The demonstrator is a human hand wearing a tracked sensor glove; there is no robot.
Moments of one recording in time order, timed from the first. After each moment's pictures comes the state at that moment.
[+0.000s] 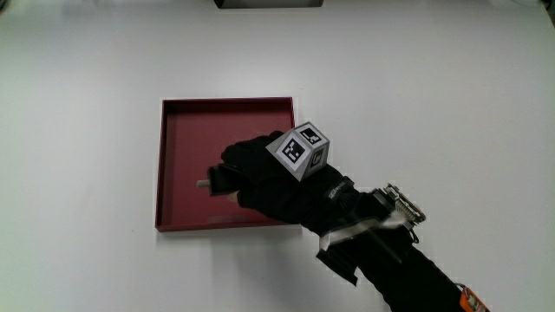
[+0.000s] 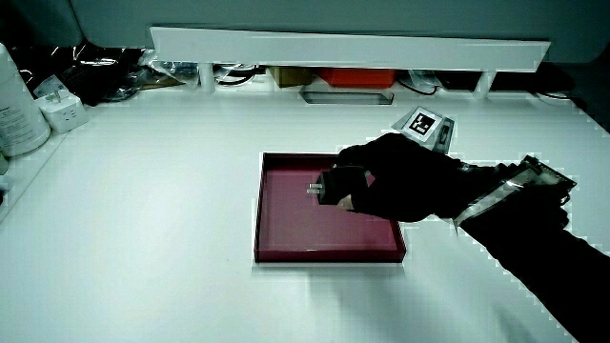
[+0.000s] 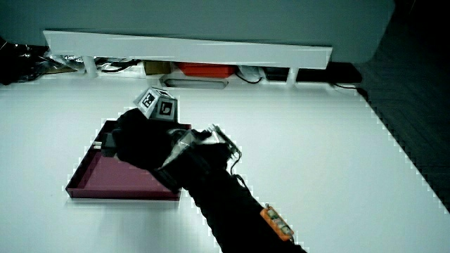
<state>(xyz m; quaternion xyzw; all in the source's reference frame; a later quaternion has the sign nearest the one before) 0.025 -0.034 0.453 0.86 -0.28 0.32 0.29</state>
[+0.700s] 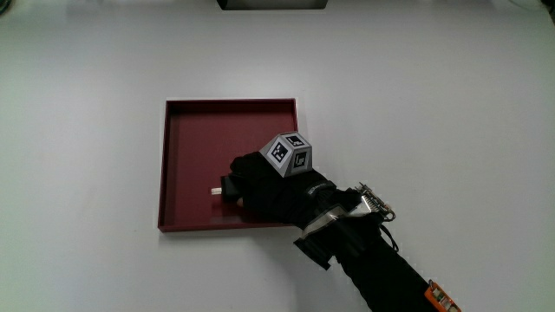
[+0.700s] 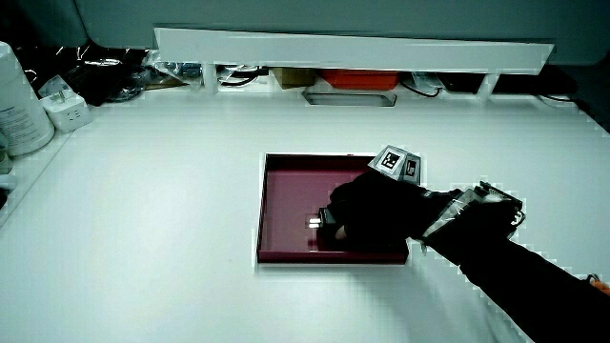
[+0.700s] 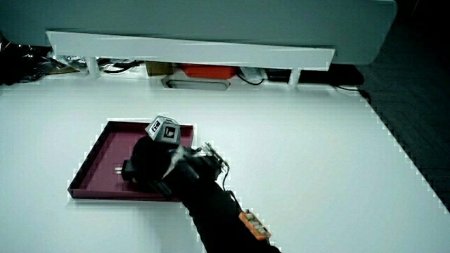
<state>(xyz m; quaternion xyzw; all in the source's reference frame) 0.013 -0.021 0.531 0.85 -0.22 0.28 0.39</state>
